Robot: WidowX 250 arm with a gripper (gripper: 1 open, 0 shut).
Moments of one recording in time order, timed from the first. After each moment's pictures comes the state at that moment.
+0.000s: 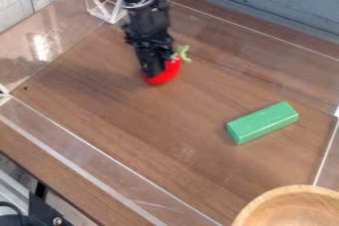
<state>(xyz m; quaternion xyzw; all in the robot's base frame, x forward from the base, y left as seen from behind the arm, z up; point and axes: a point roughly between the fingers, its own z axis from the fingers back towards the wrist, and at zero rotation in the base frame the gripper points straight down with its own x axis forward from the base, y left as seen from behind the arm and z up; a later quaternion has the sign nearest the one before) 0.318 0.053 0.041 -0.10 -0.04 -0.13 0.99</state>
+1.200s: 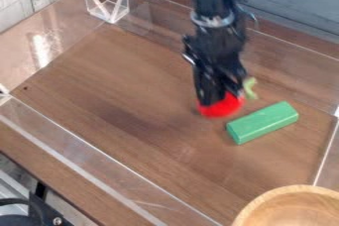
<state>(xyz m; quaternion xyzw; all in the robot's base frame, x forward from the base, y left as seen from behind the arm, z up) 0.277 -0.053 0.068 -0.06 -0.02 -0.23 0.97</state>
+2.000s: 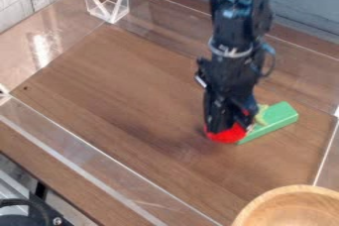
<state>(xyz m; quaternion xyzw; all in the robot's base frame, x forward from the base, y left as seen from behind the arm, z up) 0.260 -0.055 0.055 -0.04 0.00 -0.24 0.97</state>
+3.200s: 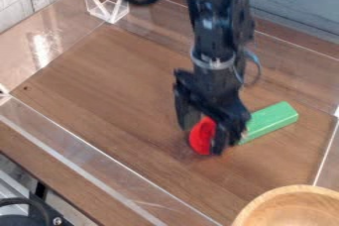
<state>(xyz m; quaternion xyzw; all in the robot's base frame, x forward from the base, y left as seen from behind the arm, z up) 0.238 -0.066 0.053 -0.04 -0.02 -0.14 0.99</state>
